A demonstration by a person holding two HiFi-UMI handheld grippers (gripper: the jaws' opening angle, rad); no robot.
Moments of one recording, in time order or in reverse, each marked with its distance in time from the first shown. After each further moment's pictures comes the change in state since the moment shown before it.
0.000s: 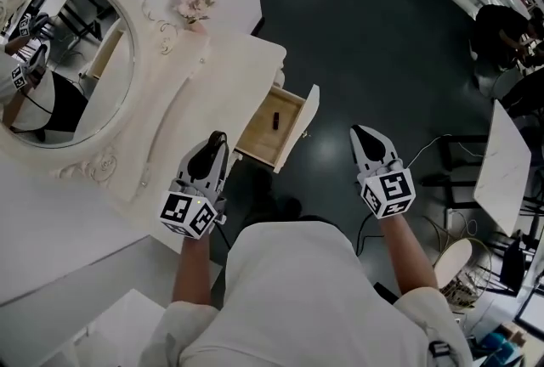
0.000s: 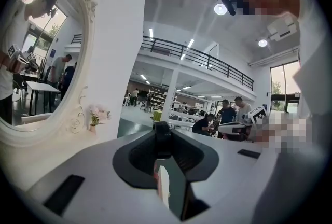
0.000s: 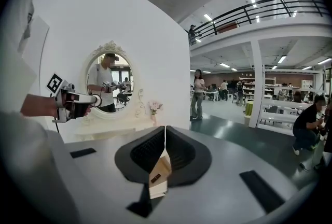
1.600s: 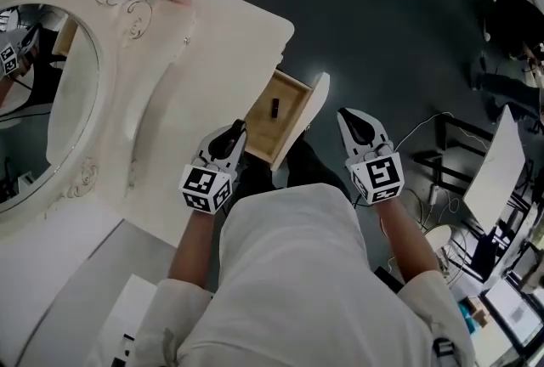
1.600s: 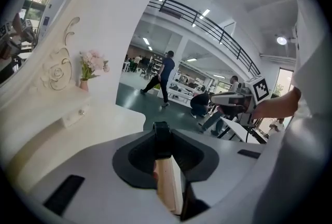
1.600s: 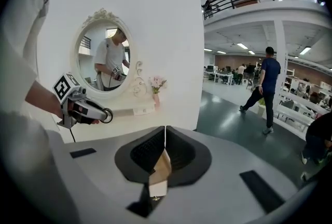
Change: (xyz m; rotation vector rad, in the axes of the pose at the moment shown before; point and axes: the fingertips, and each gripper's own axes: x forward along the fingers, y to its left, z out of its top) left arm 0.135 0.074 -0.134 -0.117 0.375 -0.053; right arm 0.164 -0.021 -0.043 -0.070 0.239 0.129
